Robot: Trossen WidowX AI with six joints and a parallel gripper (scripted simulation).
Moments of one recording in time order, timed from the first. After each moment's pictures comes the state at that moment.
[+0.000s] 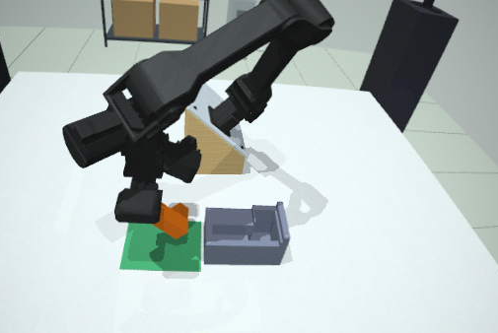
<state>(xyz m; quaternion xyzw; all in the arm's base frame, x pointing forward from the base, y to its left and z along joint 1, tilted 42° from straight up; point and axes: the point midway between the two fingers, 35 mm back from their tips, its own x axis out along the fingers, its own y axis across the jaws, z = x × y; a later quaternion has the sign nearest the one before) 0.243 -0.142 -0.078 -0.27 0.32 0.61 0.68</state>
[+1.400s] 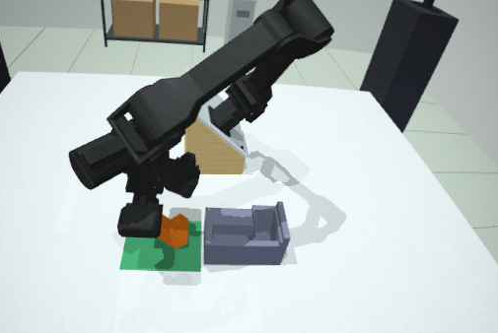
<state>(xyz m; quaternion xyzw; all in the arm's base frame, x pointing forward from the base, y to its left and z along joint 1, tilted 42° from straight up) 0.244 -0.118 -0.104 -0.27 0.32 0.61 0.68</state>
